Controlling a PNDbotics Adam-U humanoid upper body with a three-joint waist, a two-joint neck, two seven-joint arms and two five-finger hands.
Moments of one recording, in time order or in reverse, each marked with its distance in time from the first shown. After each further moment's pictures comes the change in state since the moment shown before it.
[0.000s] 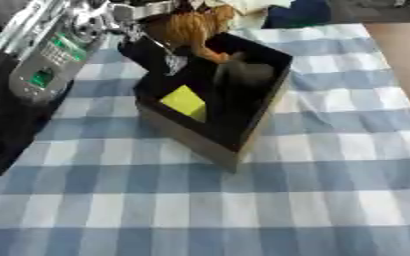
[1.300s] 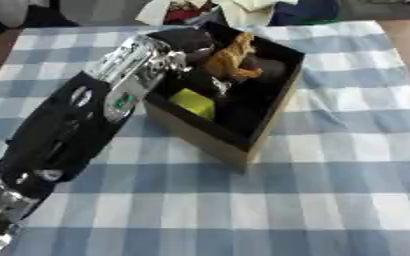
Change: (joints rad) left arm -0.014 -0.131 -0.042 0.278 -0.191 -0.096 0.113; right arm -0.018 0.017 0.002 -0.014 -0.013 0.010 0.012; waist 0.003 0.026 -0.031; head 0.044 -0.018
